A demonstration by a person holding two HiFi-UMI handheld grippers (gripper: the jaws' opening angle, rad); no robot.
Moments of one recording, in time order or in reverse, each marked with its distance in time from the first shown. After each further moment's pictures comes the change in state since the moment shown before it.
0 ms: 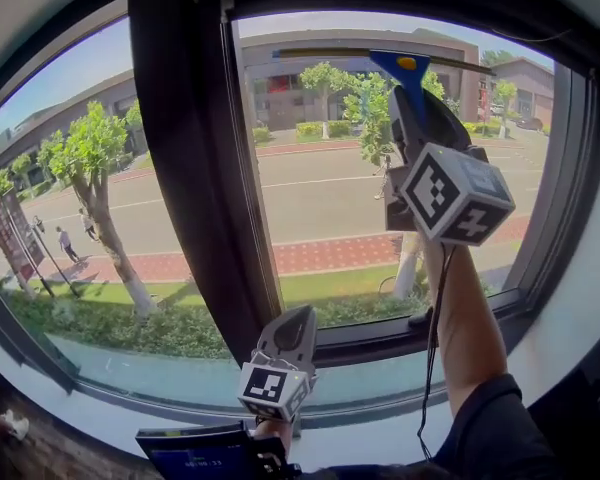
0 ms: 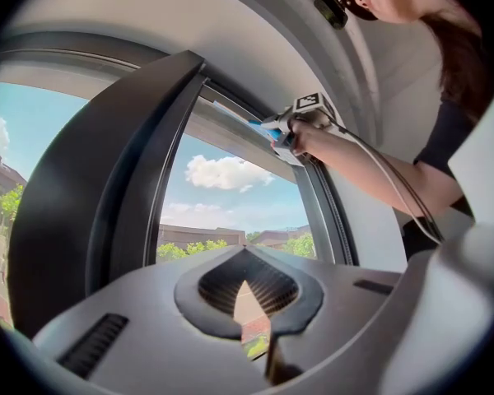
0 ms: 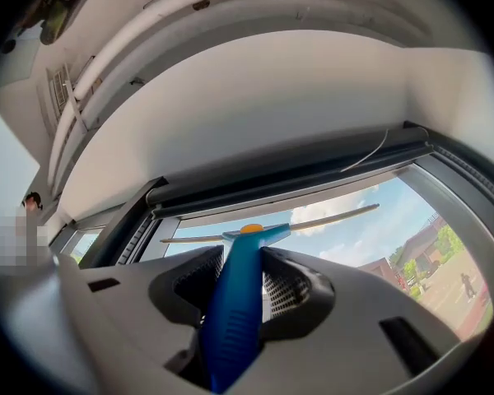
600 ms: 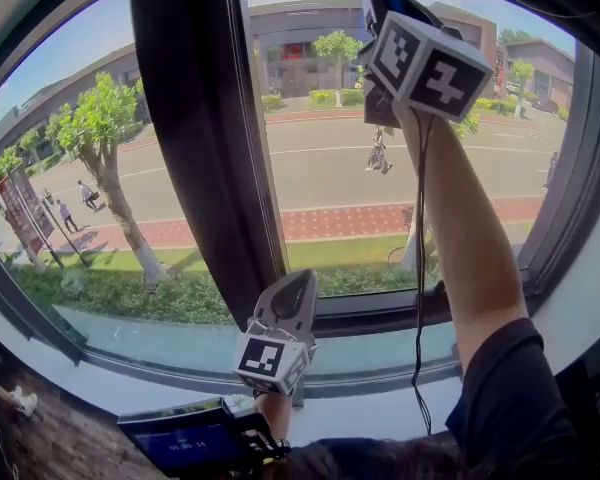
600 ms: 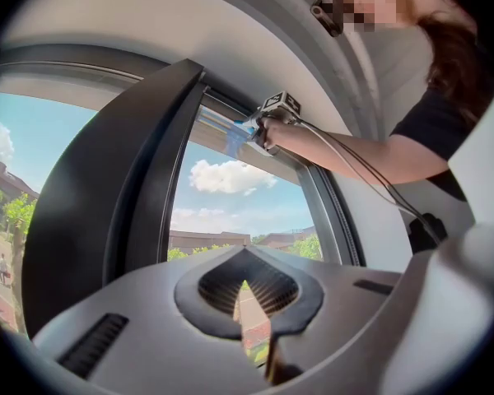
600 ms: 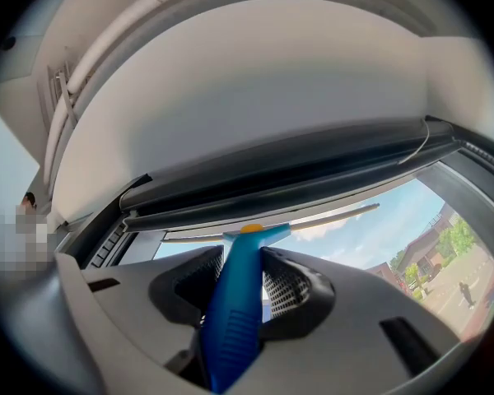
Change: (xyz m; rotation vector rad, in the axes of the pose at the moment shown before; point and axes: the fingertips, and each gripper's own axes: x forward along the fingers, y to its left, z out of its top) left arm -0.003 0.005 0.021 0.025 -0.027 0.037; right arm 0.093 0.020 0.031 -0.022 -0.024 -0.007
